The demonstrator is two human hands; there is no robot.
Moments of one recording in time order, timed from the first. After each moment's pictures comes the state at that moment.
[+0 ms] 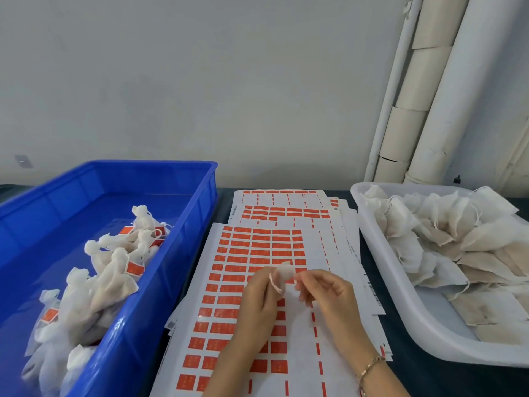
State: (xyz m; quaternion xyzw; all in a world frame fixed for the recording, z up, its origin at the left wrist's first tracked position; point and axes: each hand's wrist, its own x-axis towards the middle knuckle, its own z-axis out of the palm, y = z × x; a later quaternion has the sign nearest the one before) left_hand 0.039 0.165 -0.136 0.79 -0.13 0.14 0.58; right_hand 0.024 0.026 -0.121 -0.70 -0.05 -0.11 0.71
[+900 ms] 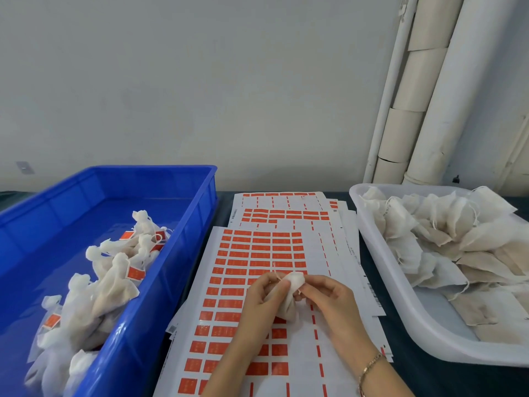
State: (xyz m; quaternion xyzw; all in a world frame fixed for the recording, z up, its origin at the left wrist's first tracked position) left_hand 0.043 0.163 -0.135 0.73 -0.06 0.00 0.69; right_hand 0.029 0.023 -0.126 -0.67 0.06 -0.06 0.73
